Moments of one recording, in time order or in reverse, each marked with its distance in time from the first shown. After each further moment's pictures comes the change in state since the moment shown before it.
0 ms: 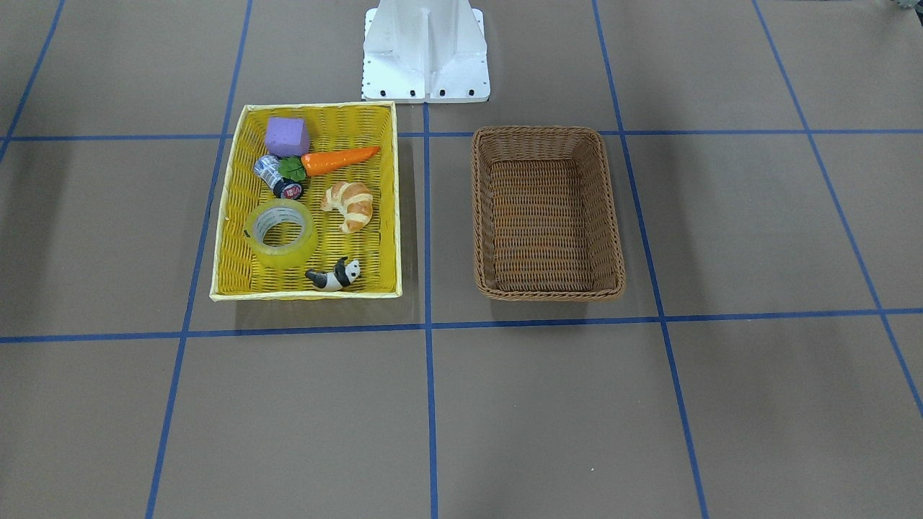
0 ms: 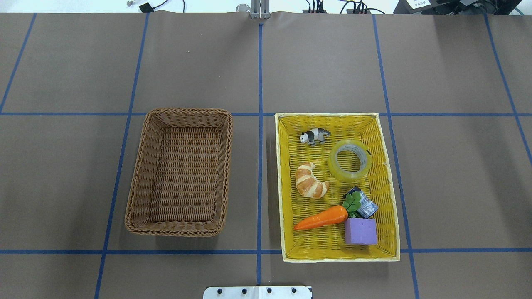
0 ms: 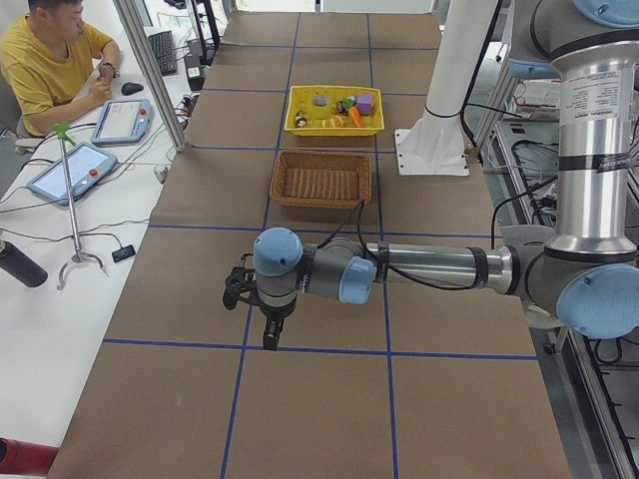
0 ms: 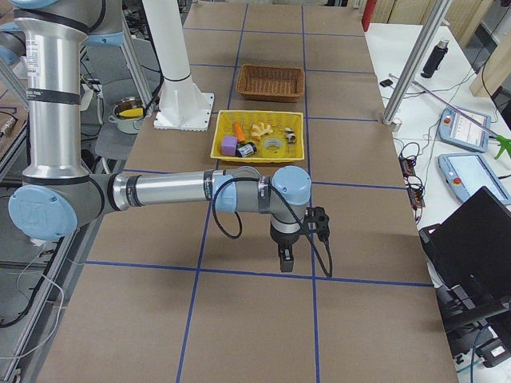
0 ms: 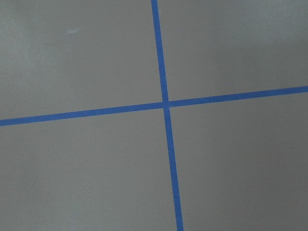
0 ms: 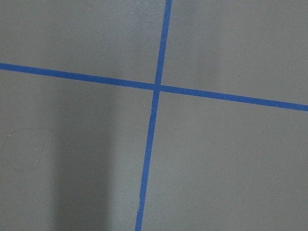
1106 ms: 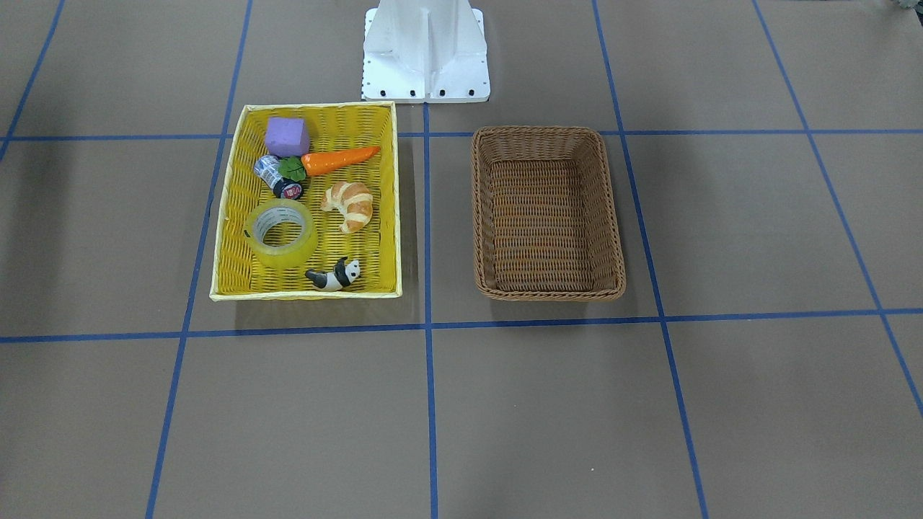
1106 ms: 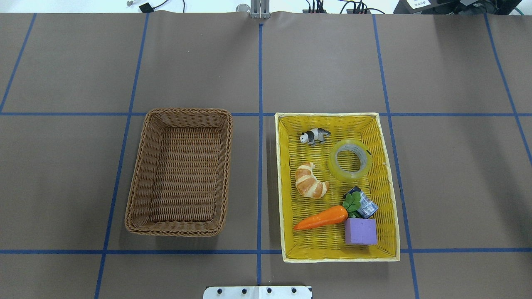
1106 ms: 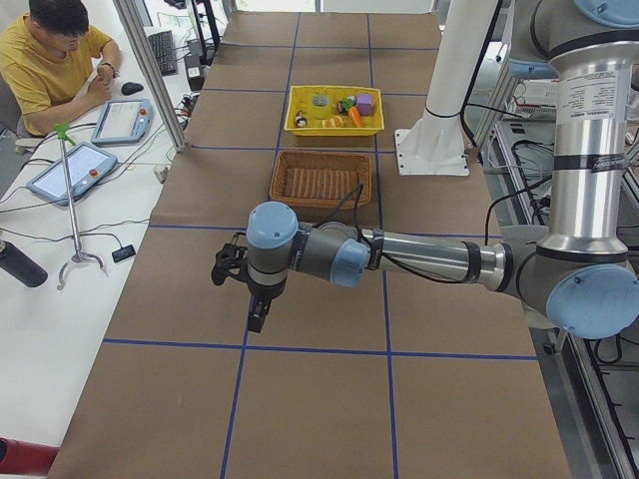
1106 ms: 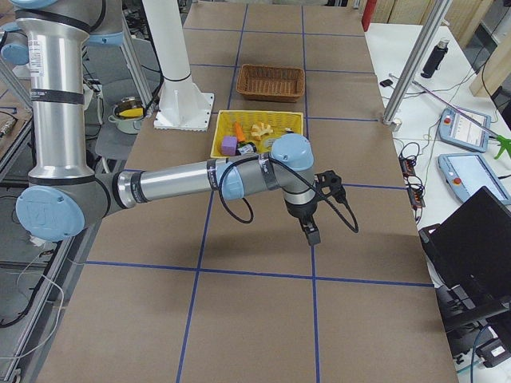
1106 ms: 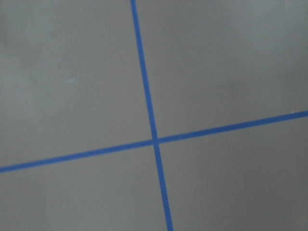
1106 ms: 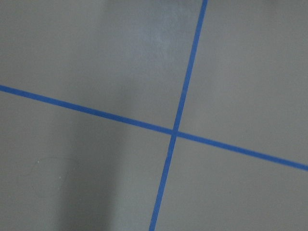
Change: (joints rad) left arm -0.003 -0.073 -0.059 -0.035 0.043 -0.005; right arm -0.004 0.037 0.055 0.279 0.010 0.006
